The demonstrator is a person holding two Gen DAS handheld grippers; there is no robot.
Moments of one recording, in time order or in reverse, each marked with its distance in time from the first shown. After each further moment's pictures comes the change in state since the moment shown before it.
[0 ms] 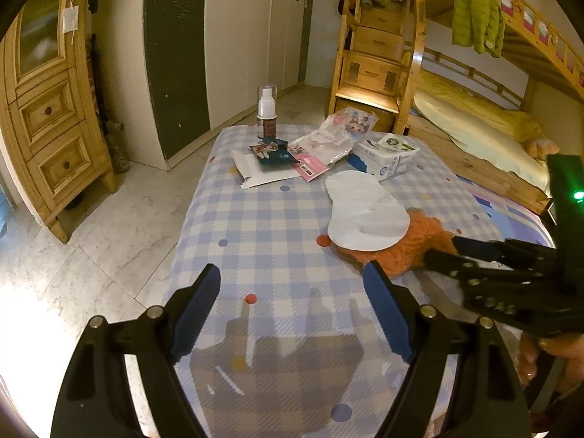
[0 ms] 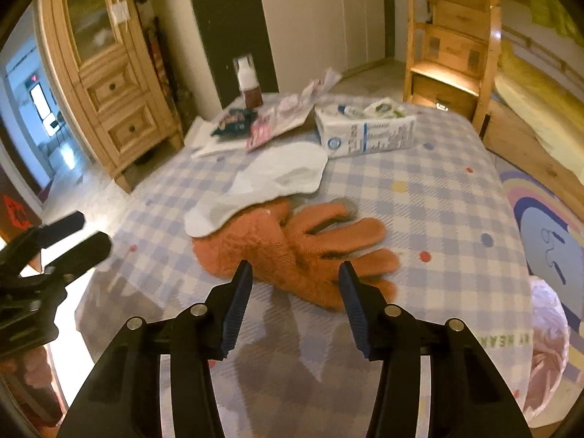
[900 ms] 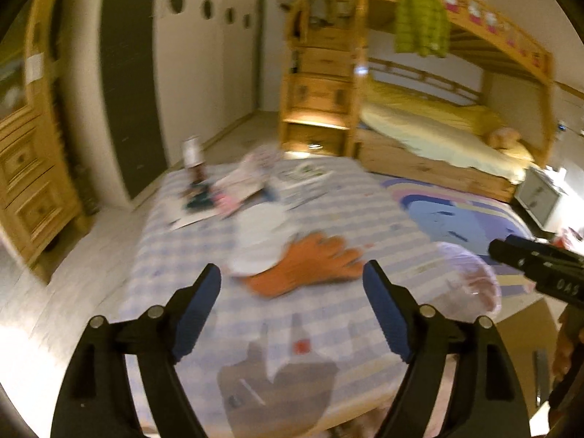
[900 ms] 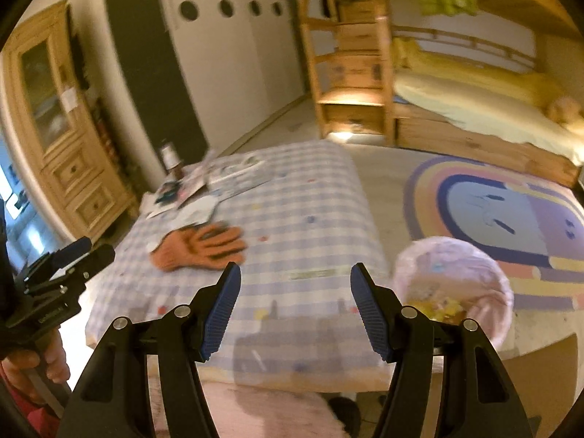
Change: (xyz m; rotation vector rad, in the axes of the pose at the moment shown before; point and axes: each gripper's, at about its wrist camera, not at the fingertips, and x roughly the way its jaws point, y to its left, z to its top) left arm -0.046 -0.074 0.001 0.098 -0.094 -0.085; right arm -0.145 -0.078 -0.053 0.218 -0.200 -0.135
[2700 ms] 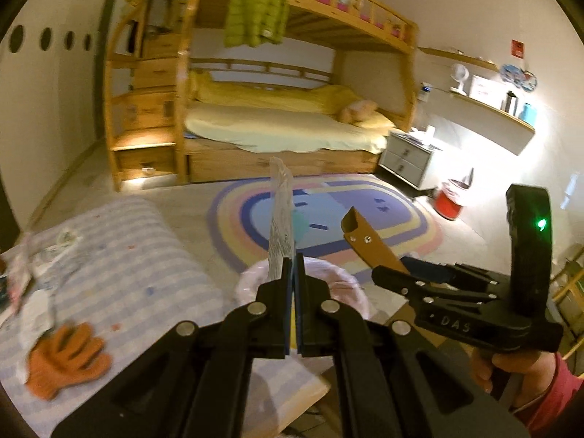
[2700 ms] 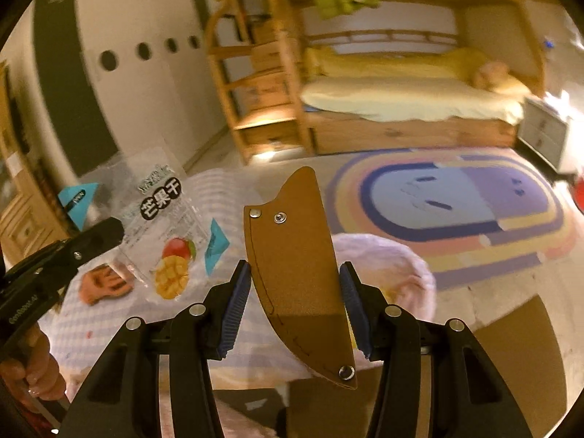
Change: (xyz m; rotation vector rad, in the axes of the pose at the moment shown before) left arm 0.043 -0.235 0.042 0.286 -0.007 -0.598; right arm -0.046 -0.171 -0.032 0.275 -0.097 -0.243
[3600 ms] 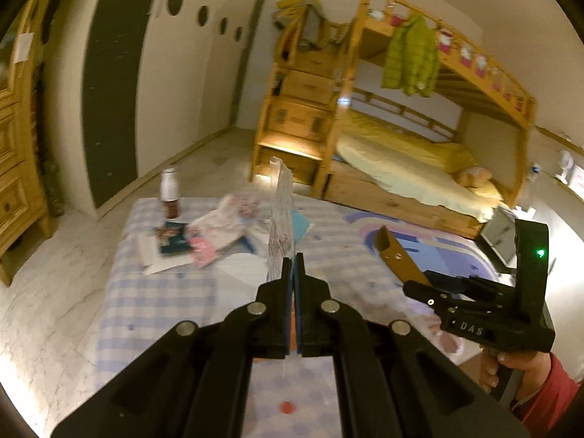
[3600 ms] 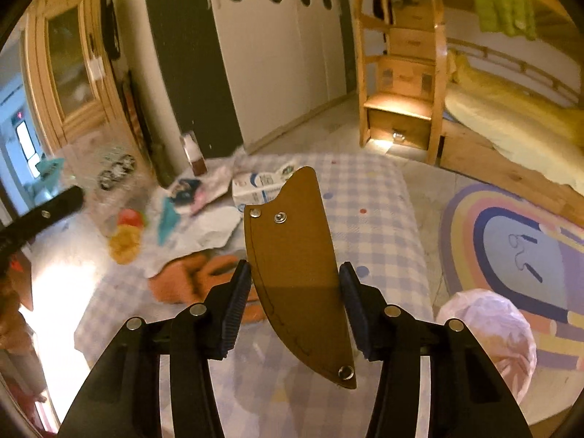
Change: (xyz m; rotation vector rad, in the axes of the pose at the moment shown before) left arm -0.171 0.179 -0.047 -0.325 -0.128 0.390; right arm 0.054 0.210 0.008 -0.378 0.087 0.330
